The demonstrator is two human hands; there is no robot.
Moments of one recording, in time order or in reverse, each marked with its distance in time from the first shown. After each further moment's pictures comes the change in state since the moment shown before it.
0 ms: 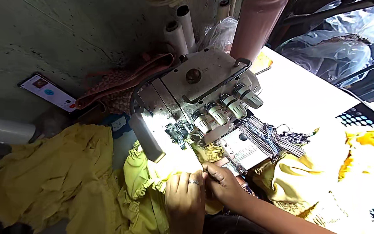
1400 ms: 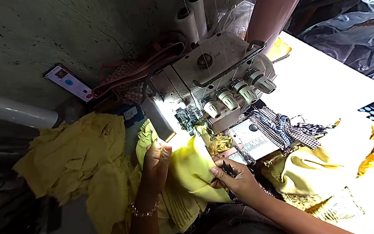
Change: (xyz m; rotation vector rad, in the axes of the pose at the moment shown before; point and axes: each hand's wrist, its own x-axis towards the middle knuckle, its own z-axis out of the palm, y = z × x) left_hand 0.036 -0.070 -0.039 -0.725 -0.180 -0.399; right_hand -0.027 -0.009 0.001 0.368 0.074 0.281
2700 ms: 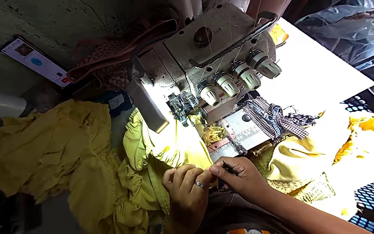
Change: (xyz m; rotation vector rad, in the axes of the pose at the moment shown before) left_hand -0.087 -0.006 0.071 0.533 0.152 0.430; right_hand -0.010 -0.018 -0.019 -0.212 -0.130 -0.060
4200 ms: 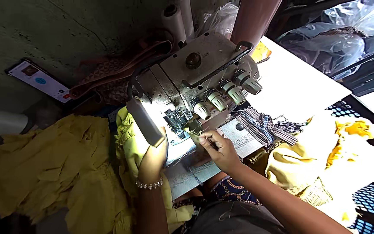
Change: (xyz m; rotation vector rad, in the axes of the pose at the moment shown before) left_hand 0.122 -0.060 0.003 -0.004 -0.445 -0.711; right_hand 0.069 0.043 -0.006 -0.406 0.317 -0.186
